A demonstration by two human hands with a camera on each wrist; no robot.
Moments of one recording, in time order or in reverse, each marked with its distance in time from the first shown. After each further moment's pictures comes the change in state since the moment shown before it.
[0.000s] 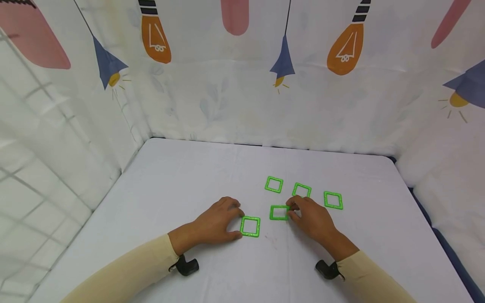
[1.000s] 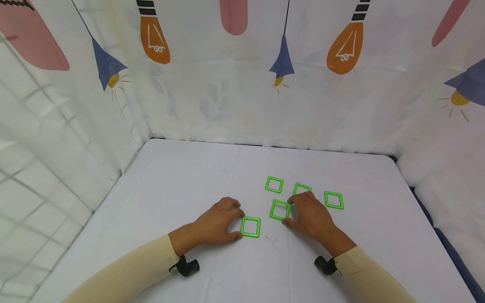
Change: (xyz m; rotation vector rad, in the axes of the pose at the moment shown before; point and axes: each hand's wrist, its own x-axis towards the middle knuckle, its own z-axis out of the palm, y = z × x) left_hand 0.001 0.002 0.000 0.012 -0.007 -0.004; right_hand 0.008 0.009 0.009 -0.130 -0.056 -0.009
